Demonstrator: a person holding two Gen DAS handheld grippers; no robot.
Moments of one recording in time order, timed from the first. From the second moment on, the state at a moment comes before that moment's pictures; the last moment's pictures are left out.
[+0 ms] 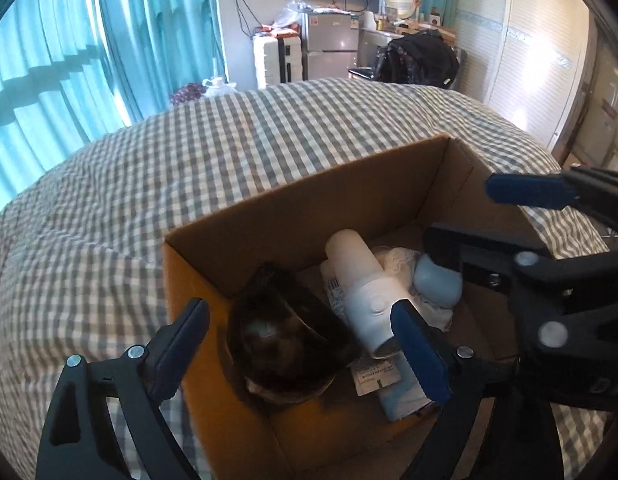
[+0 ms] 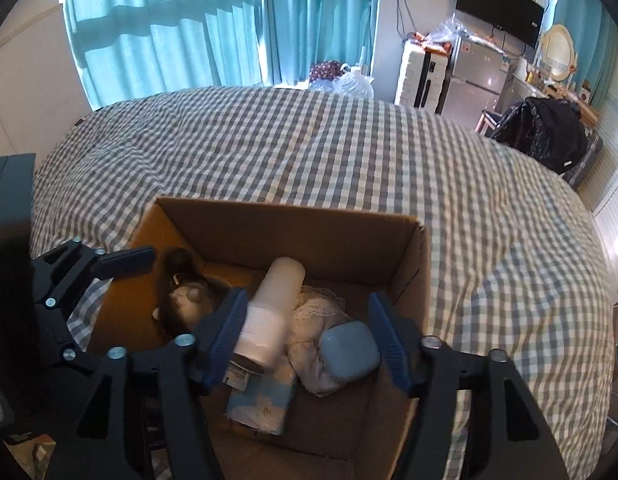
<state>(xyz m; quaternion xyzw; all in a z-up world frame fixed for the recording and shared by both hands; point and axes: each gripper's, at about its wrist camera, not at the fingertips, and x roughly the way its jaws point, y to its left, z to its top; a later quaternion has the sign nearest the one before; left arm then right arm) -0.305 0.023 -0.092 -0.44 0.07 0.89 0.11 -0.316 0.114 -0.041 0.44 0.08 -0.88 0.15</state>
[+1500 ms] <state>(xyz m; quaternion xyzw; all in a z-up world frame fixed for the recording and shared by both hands) -0.036 -0.031 0.093 -0.16 0.01 0.99 0.01 -0.035 0.175 0.099 0.13 0.01 -0.99 0.11</state>
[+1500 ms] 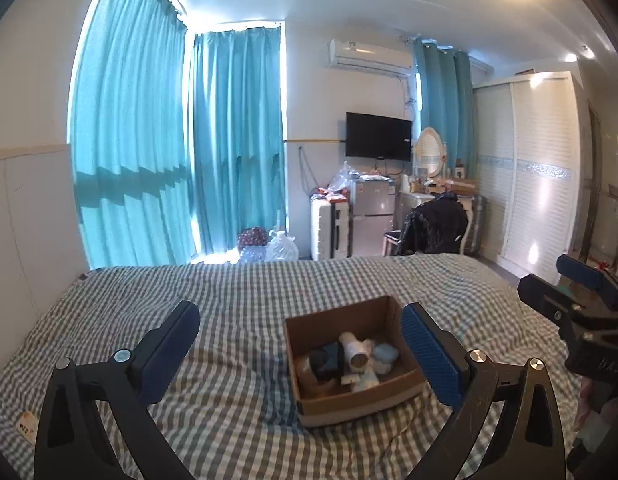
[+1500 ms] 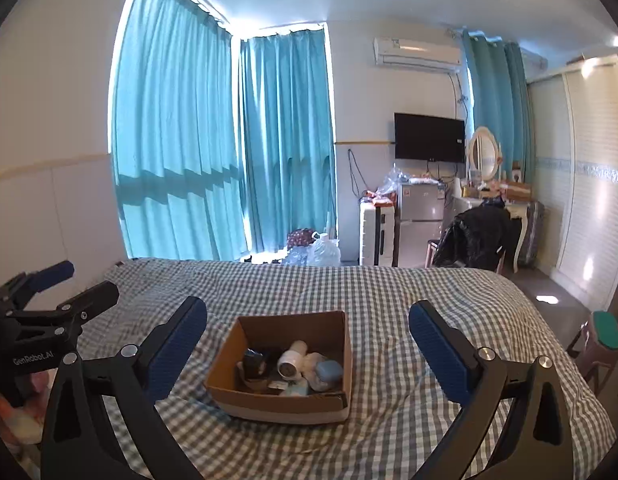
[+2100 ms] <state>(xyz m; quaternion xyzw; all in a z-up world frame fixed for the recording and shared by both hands) -0.024 -0.032 0.029 -0.17 -0.01 0.99 -0.01 -0.041 0.172 0.005 0.19 0.01 -0.98 0.09</state>
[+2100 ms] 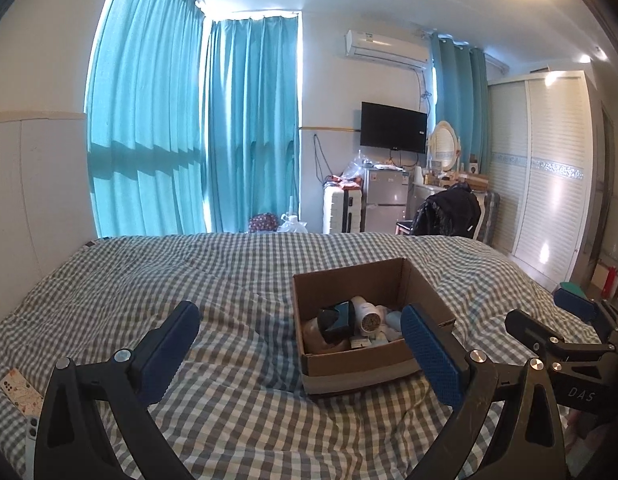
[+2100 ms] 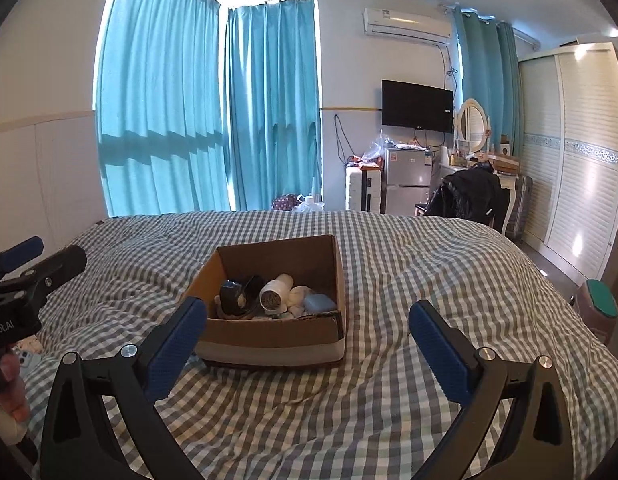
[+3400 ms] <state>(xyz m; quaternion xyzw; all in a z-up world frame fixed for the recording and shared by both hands) -0.027 -0.030 0.014 -0.20 -0.01 0.98 0.00 -0.034 0.170 0.012 0.20 0.00 -0.98 0.08</state>
